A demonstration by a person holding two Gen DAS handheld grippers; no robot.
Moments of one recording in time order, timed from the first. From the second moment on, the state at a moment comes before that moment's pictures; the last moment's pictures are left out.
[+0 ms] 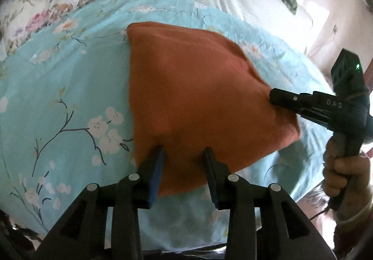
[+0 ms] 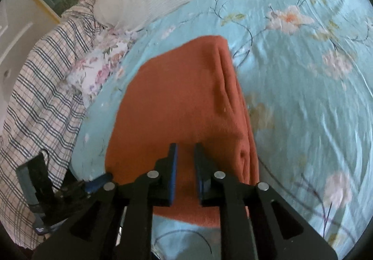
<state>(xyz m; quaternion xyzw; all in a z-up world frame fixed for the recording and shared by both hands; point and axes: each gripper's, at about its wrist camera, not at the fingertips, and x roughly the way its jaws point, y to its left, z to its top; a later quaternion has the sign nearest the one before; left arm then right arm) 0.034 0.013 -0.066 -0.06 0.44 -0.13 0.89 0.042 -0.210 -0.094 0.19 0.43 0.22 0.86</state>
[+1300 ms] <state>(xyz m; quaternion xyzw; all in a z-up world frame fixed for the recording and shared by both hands) -0.040 0.034 -0.008 0.02 0.43 -0.01 0.90 -0.069 -0.211 -0.042 0.02 0.40 0.21 0.89</state>
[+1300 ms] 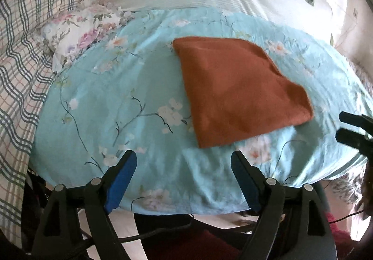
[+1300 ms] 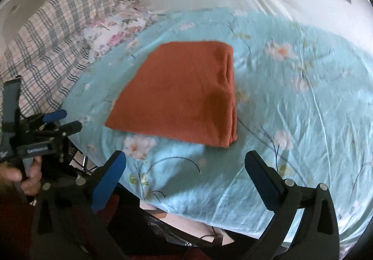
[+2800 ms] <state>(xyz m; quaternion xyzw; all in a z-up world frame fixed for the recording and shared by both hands) 0.026 0.038 -0.022 0.06 0.44 0.03 0.89 -0.001 -0.173 -0.061 0.00 0.43 0.23 0.87</state>
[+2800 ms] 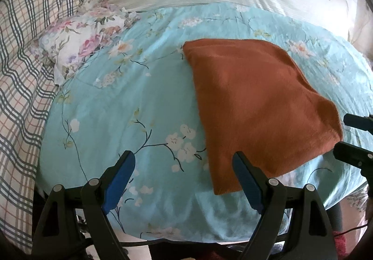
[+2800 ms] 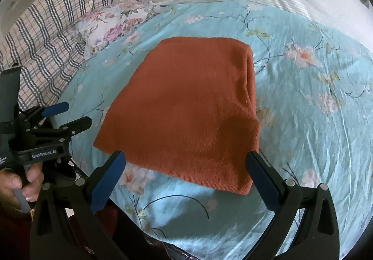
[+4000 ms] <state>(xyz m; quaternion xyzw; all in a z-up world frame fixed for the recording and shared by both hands) 0.001 0.019 -0.016 0.07 0.42 0.01 0.90 -0.016 -0.179 -0.060 0.01 0.43 0.23 0.87</state>
